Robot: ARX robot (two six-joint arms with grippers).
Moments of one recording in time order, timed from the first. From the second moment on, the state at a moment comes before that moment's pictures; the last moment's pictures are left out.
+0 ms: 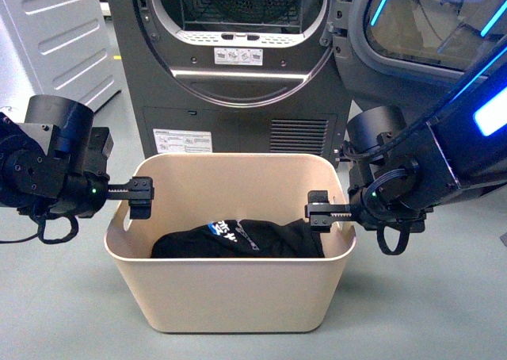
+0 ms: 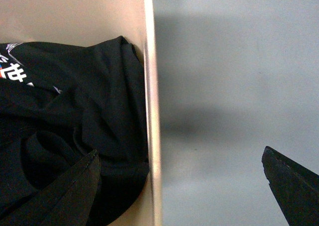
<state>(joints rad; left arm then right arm) -0.02 2.41 1.31 0.34 -0.14 -0.04 0.25 2.48 1.45 0.12 0.18 0.20</state>
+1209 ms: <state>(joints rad) -0.07 2.45 1.34 0.32 -0.21 -0.07 0.26 2.47 1.49 0.06 0.21 0.19</state>
